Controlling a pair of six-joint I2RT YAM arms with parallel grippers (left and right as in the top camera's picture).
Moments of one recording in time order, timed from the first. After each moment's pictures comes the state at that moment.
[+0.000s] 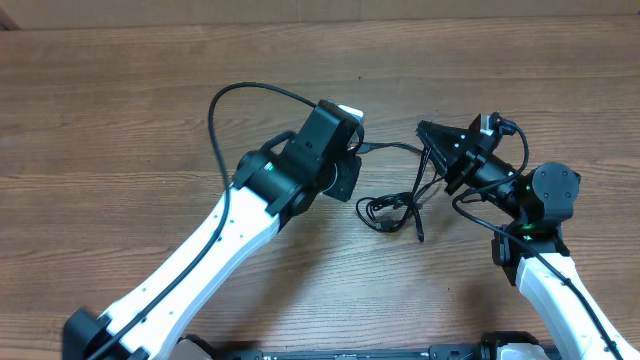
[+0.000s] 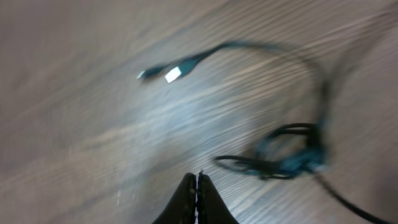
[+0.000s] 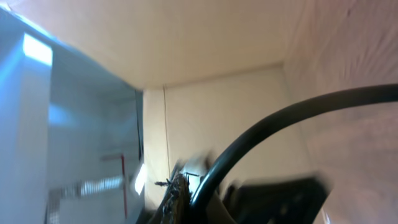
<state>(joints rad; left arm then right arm) -0.68 1.51 1.36 -0.78 -0.02 -0.25 0.01 1.20 0.51 0.82 -0.84 1.92</state>
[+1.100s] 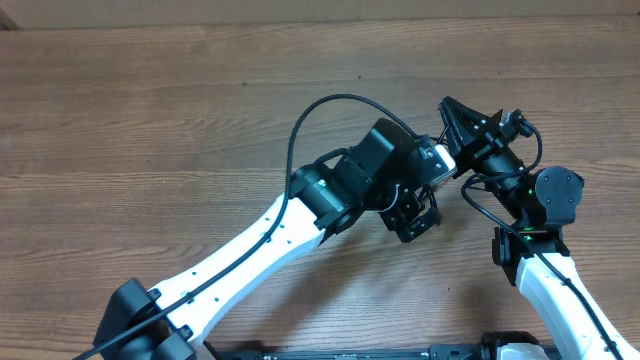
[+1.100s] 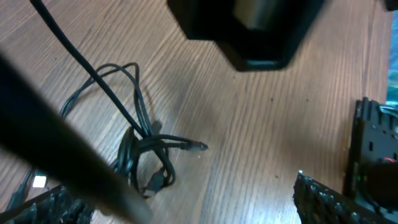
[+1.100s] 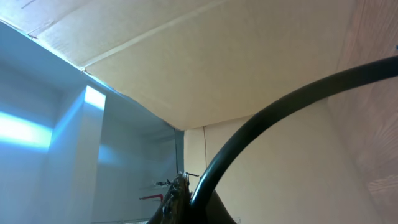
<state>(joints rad) -0.84 1.64 1.36 -0.51 0.31 0.11 0.01 1.20 0.51 0.90 -0.62 2.09</state>
